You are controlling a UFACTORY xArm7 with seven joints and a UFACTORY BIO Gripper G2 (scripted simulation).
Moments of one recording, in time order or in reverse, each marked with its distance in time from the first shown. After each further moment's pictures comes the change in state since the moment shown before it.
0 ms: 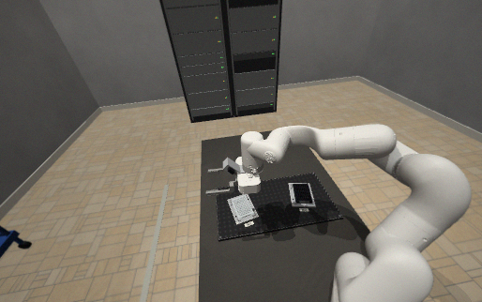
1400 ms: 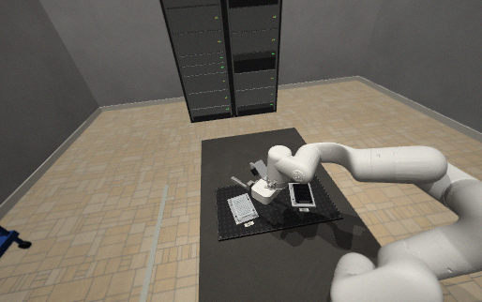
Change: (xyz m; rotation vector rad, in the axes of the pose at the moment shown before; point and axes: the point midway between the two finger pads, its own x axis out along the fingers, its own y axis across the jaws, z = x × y) arm -0.125 -0.064 -0.030 -0.017 -0.028 -0.820
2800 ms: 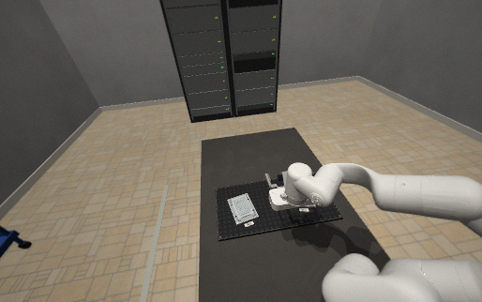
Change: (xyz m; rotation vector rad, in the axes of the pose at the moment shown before) arm -0.101 -0.111 -0.035 -0.050 -0.032 -0.686
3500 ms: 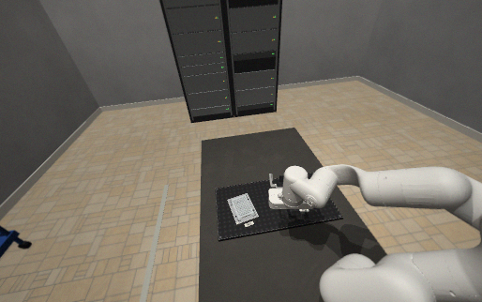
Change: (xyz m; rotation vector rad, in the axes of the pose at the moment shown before) arm 0.010 -0.026 -0.027 0.000 0.008 -0.201
